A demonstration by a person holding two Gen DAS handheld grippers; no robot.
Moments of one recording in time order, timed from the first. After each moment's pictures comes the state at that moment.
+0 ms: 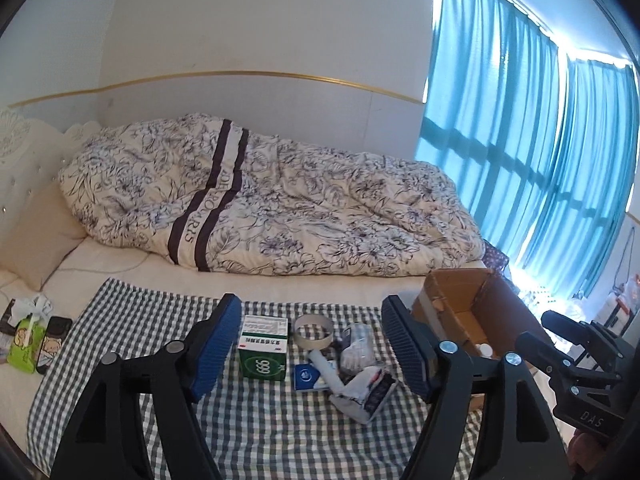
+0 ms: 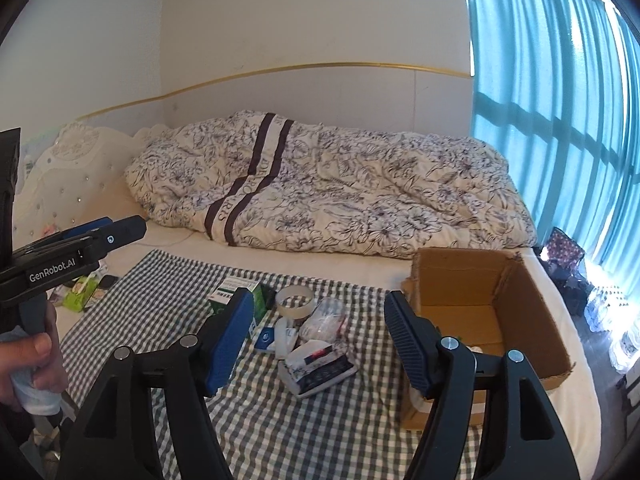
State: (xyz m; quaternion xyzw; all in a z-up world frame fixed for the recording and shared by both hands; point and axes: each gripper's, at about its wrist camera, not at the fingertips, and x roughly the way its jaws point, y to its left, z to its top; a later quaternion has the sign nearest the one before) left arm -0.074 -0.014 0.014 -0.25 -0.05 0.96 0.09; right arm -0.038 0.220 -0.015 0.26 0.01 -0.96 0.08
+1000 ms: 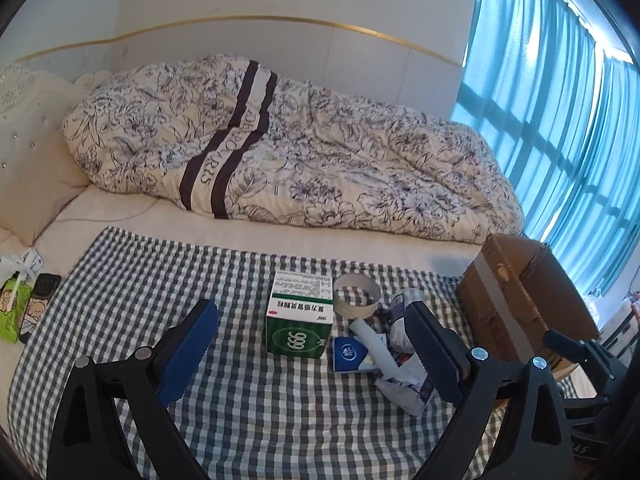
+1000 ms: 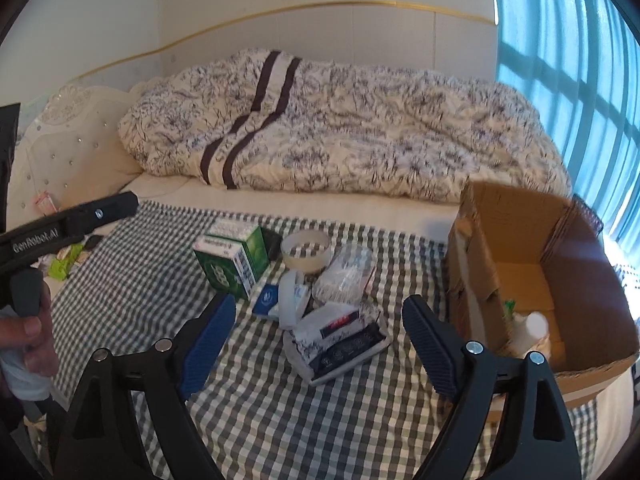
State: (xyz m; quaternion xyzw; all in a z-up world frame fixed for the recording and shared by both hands) left arm -0.143 -0.043 -0.081 -0.33 -0.06 0.94 0.06; right arm -0.110 0.197 -0.119 0.36 0.00 -0.93 0.09
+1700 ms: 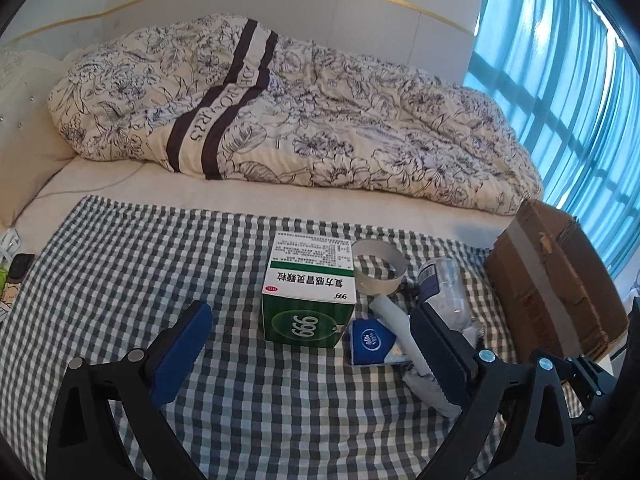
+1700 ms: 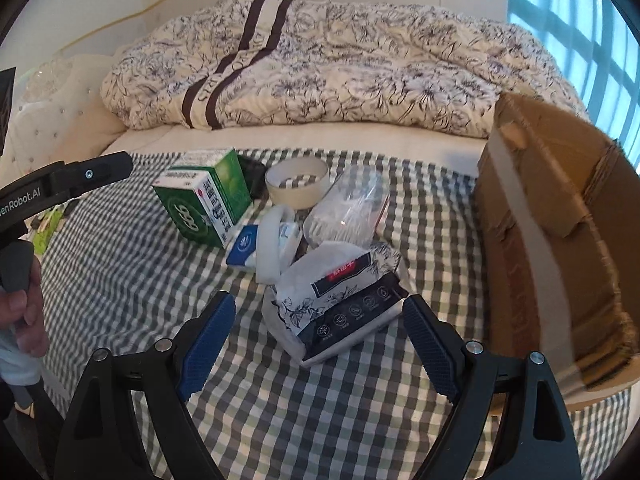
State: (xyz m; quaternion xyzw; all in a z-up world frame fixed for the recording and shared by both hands) left arm -0.191 -0.037 -0.150 -0.38 -0.06 0.92 0.06; right arm -0.150 0.195 -0.199 0.43 0.00 -0.90 0.09
